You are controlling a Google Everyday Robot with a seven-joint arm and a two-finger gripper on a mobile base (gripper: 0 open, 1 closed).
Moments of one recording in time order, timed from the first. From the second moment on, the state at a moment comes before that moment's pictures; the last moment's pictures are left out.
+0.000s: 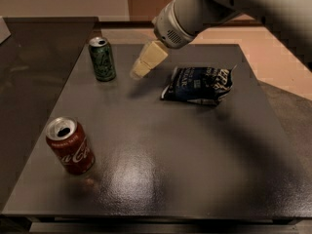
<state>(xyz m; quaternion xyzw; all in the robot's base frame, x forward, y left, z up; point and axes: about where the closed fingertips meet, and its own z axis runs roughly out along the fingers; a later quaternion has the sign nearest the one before) 0.618 0.024 0.952 -0.58 0.70 0.13 0.38</state>
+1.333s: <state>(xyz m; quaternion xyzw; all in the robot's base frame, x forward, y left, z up) 0.662 0.131 0.910 -0.56 0.71 0.16 0.39</state>
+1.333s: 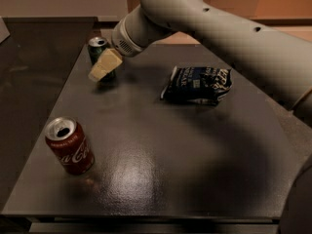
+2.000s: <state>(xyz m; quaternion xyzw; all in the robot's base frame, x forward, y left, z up) 0.687 0.148 0.898 -0.53 0.73 0.17 0.40</state>
